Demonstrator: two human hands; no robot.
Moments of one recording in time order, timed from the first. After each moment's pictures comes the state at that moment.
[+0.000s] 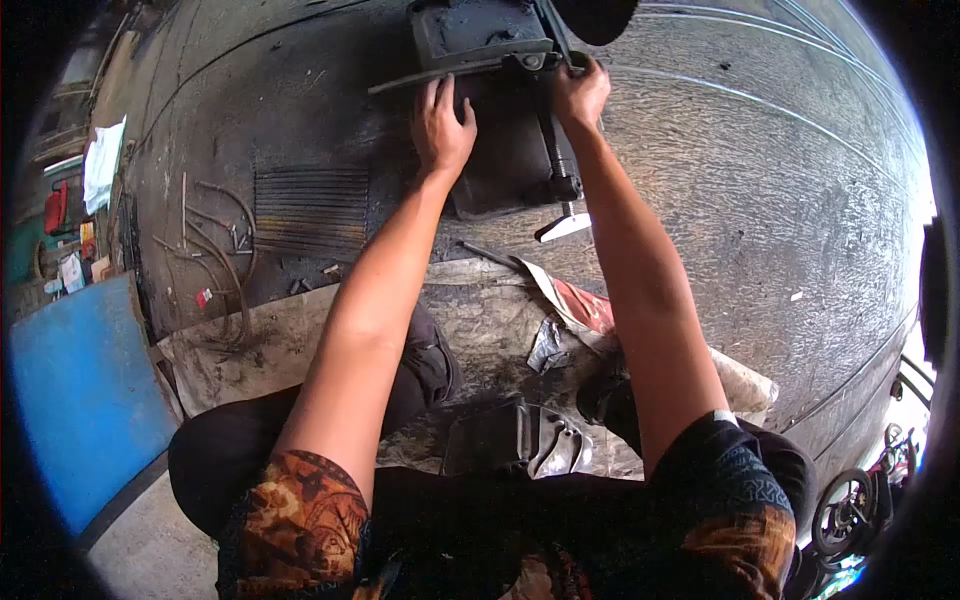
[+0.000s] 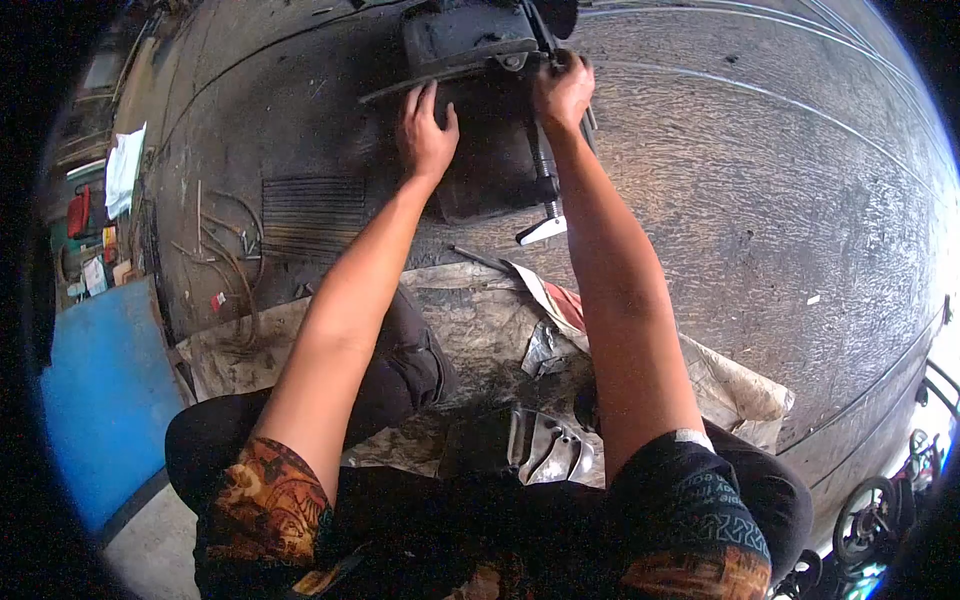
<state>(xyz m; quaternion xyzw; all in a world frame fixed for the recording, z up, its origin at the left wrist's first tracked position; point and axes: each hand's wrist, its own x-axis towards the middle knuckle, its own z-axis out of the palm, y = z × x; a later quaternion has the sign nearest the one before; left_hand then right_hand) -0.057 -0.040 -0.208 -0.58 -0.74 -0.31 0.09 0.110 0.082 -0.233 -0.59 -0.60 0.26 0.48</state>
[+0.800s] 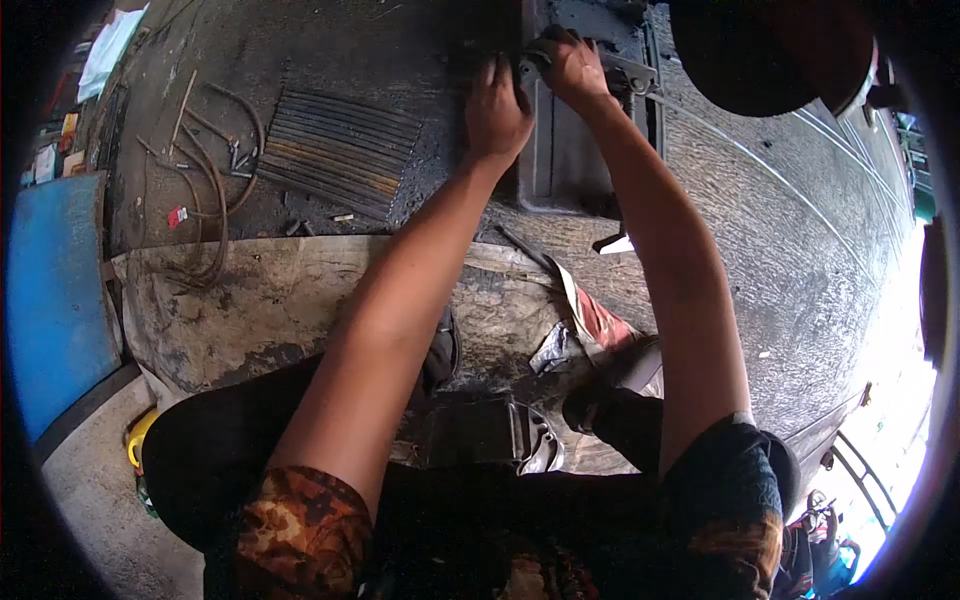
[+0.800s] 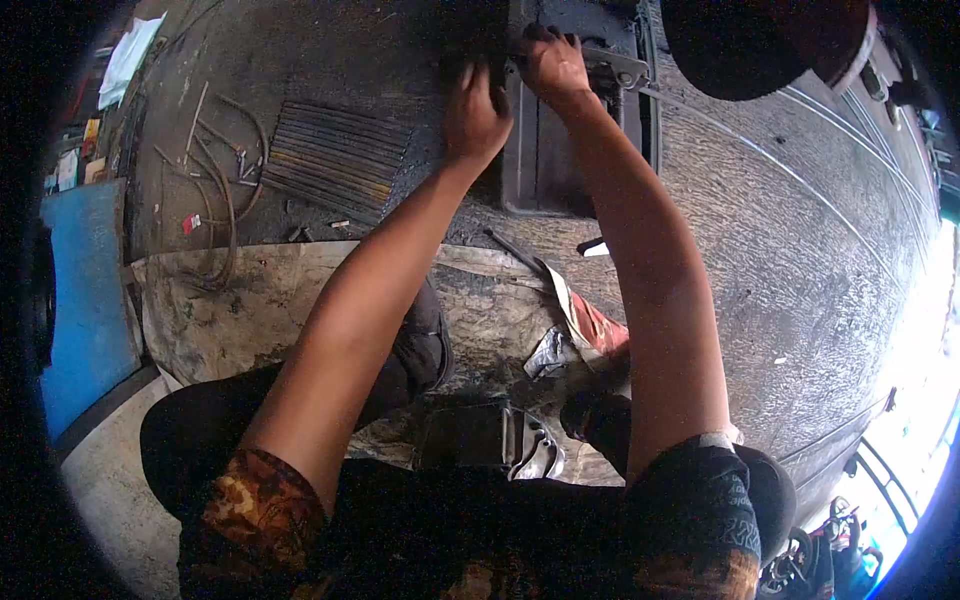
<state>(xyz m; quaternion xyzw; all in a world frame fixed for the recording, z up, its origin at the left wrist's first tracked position) -0.089 -0.074 -0.200 -0.46 -0.79 -0.39 0.03 -0.017 0.076 -0.203 -0.22 -0.94 0.06 0.27</state>
